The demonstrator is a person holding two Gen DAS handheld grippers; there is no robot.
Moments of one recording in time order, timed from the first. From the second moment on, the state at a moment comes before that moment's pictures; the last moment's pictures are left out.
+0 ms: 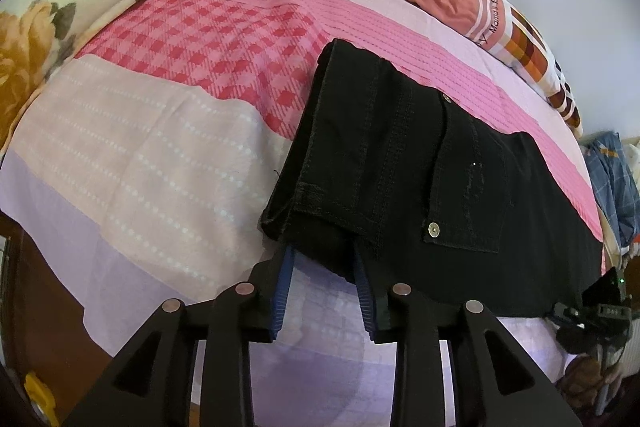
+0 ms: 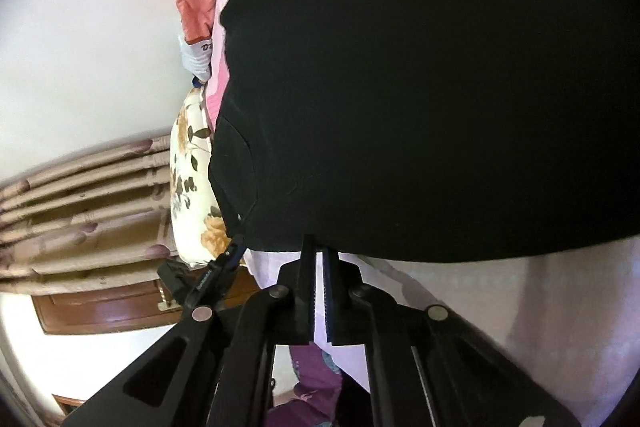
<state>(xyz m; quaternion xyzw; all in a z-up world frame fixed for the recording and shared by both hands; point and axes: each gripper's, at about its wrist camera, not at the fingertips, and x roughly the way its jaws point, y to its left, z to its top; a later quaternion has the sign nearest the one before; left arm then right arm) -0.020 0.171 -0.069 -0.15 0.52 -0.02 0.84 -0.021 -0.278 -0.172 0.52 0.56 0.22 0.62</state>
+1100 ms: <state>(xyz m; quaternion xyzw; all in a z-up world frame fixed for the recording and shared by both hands) -0.010 0.089 -0.002 -0.10 0.46 -0.01 0.88 -0.200 -0.642 -0.164 0.65 0.22 -0.08 0.72</state>
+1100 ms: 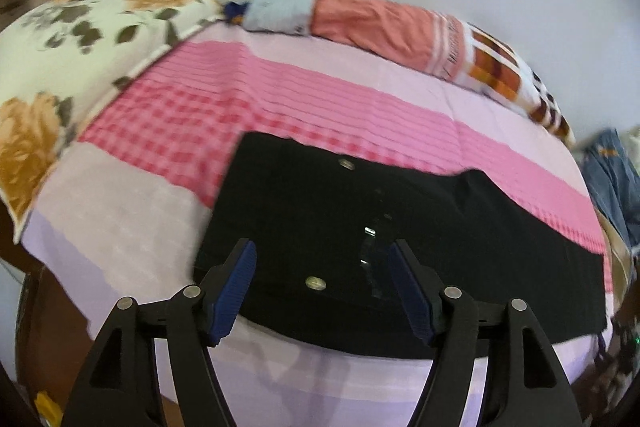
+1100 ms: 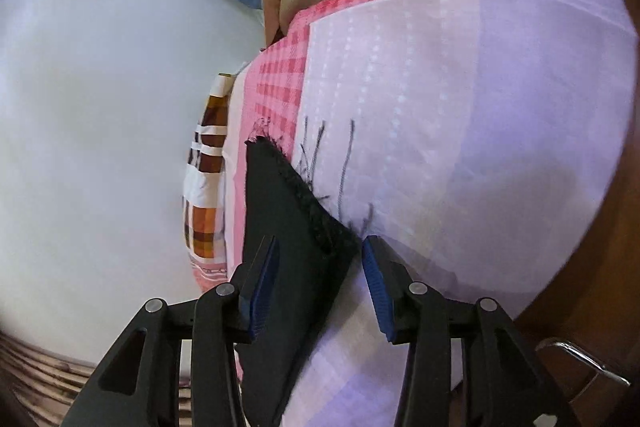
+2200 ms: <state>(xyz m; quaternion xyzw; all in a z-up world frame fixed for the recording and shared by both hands) -0.007 0.044 -0.025 -0.08 0.48 -0.05 0.87 -0.163 -0.621 -0.137 0.57 0.28 -0.10 0.77</state>
